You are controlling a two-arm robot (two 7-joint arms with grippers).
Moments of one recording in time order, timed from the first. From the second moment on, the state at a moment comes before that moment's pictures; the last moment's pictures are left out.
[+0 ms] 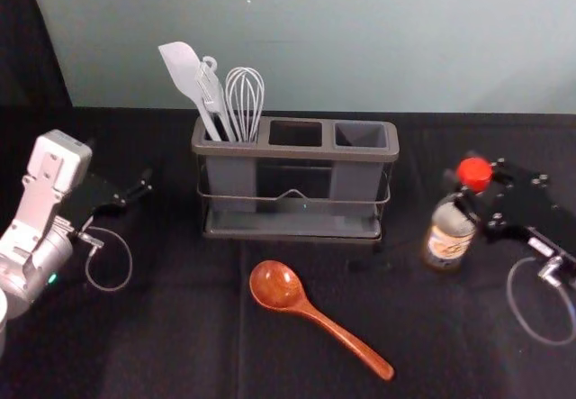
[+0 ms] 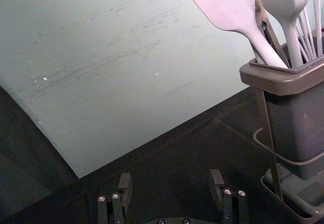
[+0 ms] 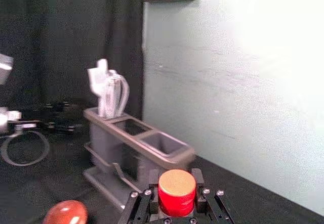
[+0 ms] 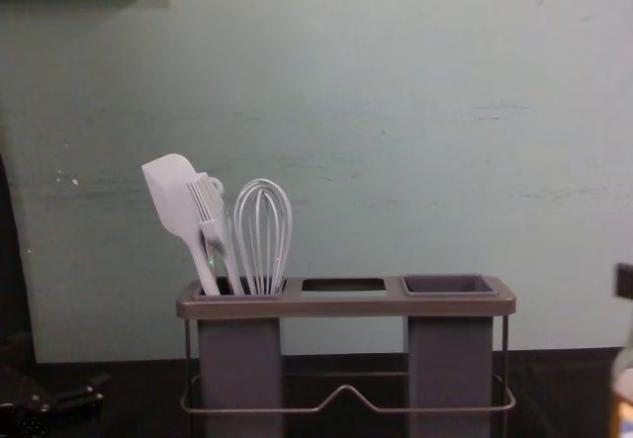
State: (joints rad) left arm -0.20 0.60 0.45 -1.41 -0.25 -0.12 0.03; right arm -0.07 0.65 -0.15 -1.76 0.48 -0.12 0.45
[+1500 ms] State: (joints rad) left arm -0.20 0.60 0.45 -1.41 -0.25 -0.12 0.03; right arm 0.22 0.47 -0.25 -1.44 0.39 -0.11 0.48
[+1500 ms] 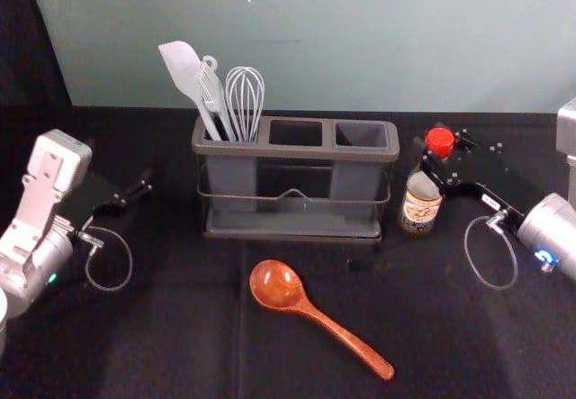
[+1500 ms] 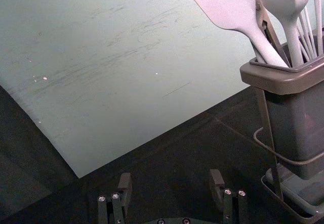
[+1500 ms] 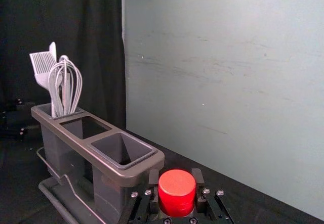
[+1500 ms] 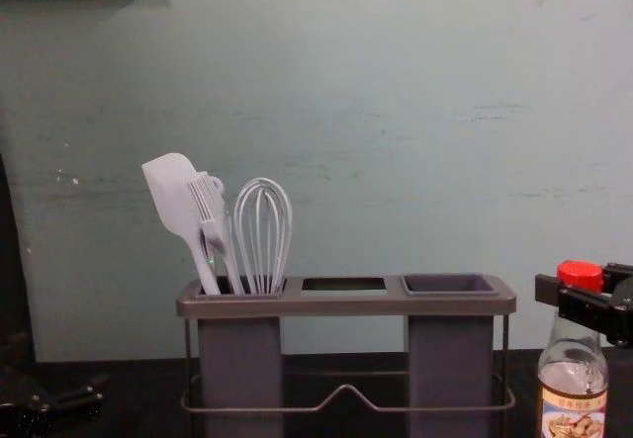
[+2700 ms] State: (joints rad) left arm -0.20 0.60 0.45 -1.41 -0.25 -0.12 0.03; right arm 0.22 0.47 -0.25 -1.43 0.38 -0.12 0.47
